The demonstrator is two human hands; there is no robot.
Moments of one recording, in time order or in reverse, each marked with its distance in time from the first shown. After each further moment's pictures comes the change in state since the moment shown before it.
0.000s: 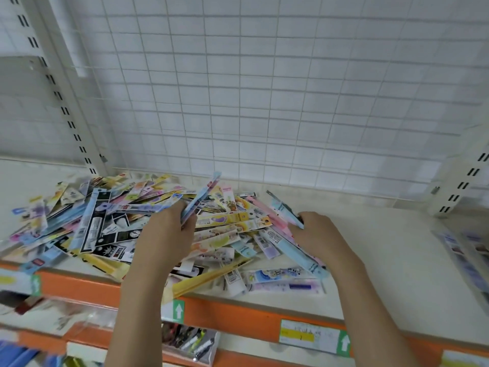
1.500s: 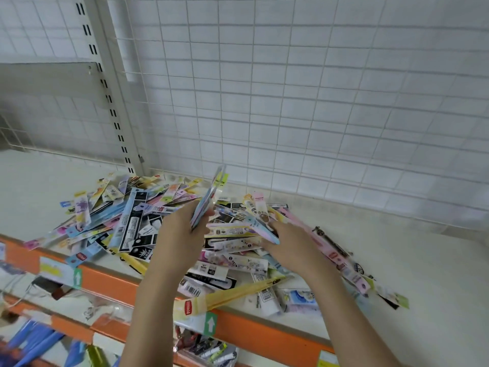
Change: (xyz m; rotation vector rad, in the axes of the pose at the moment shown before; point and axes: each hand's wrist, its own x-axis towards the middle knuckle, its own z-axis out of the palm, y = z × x) left_hand 0.001 -0.018 -0.025 -0.394 0.078 -0.105; right_hand 0.013 -0.076 0.047 -0.040 -0.100 -0.288
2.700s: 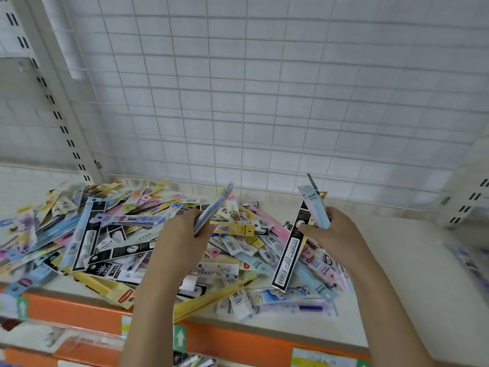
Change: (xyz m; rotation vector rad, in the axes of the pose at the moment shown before) left_hand 0.016 0.009 0.047 0.235 -0.182 0.084; right_hand -0.039 0.072 -0.061 0.498 0.299 0.336
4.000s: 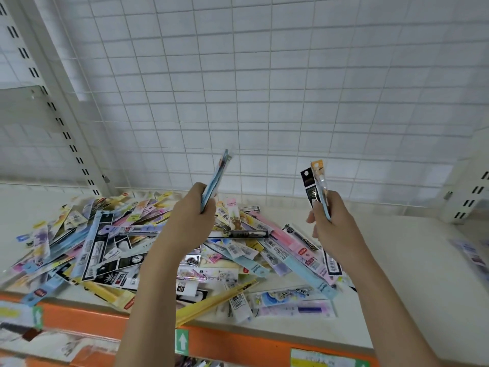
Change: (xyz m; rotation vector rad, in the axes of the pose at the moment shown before) left_hand 0.018 0.041 -0.020 -0.126 -0.033 0.064; right_hand -0.001 -0.005 -0.003 0.120 0.093 -0.235
